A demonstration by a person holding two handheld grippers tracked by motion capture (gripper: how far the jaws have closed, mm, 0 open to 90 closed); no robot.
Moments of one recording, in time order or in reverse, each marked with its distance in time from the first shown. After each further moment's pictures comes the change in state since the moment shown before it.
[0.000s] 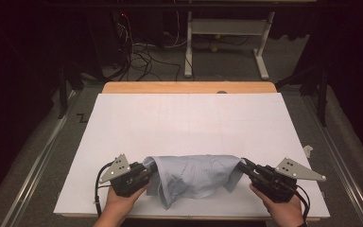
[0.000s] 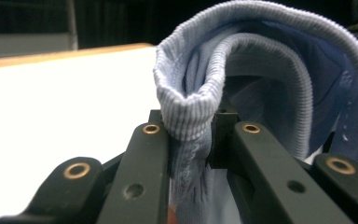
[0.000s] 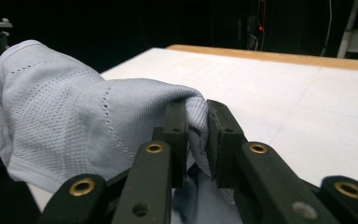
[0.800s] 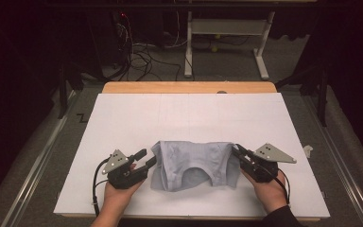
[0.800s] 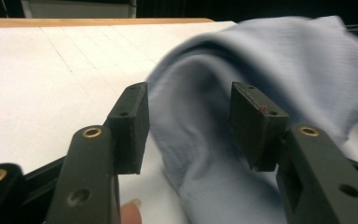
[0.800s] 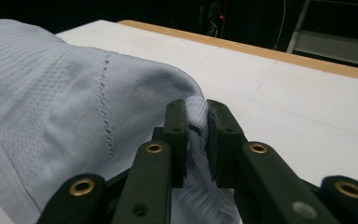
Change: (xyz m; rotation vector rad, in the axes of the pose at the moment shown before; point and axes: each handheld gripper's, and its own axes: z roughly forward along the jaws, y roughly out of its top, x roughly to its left) left arm 0.025 -0.011 0.001 0.054 0.197 -0.104; right arm -0.024 -0.004 0.058 0.077 -0.185 -0.121
